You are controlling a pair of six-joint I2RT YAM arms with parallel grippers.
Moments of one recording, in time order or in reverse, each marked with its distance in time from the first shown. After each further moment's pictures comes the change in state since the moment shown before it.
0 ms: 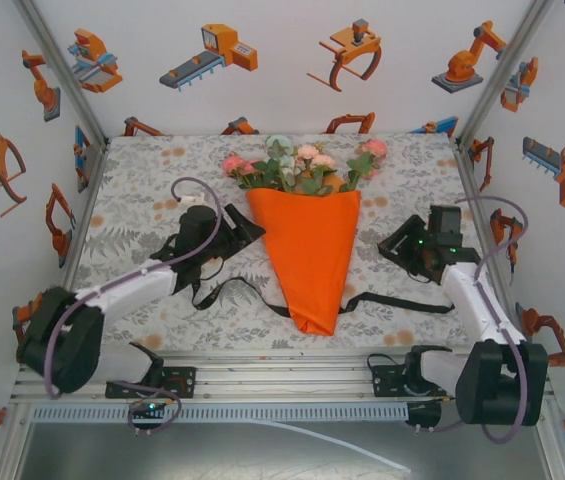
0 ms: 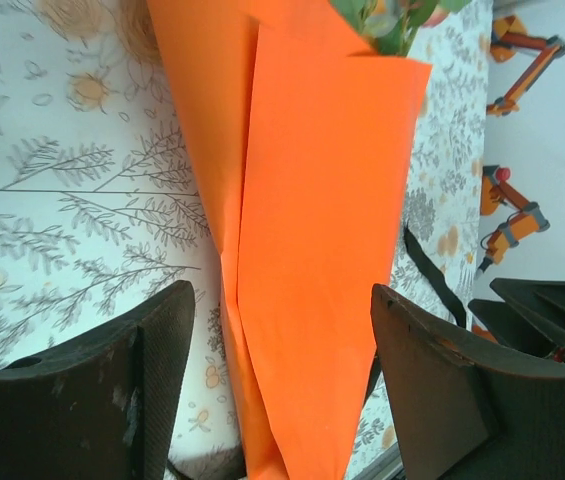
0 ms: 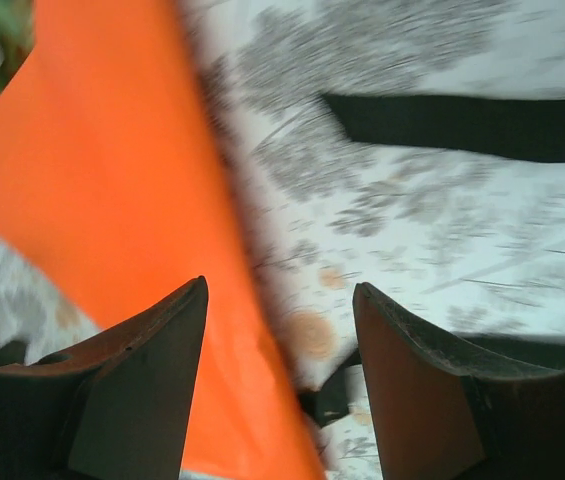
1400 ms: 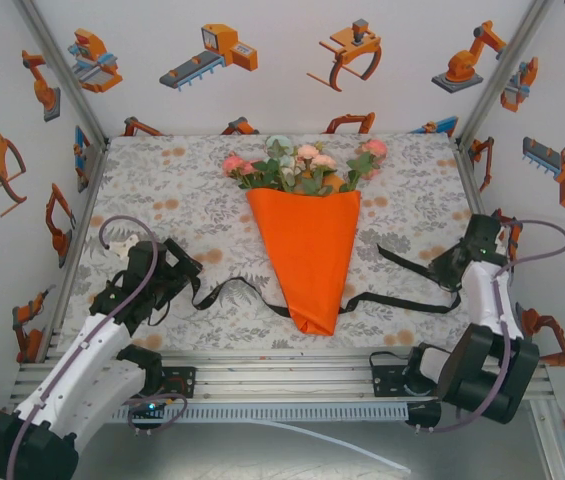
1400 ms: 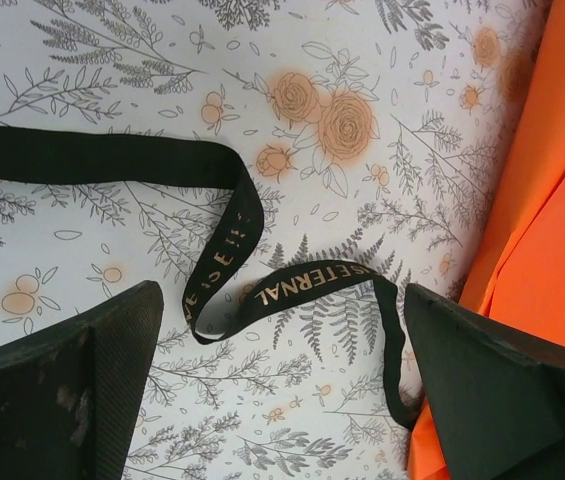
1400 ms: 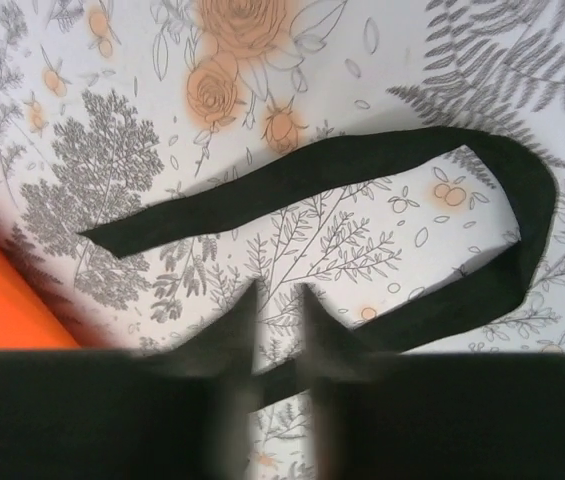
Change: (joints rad) left arm 0.216 -0.560 -0.147 -0.732 -0.243 -0.019; right arm -0.304 0.030 0.014 -0.147 0.166 -0.098
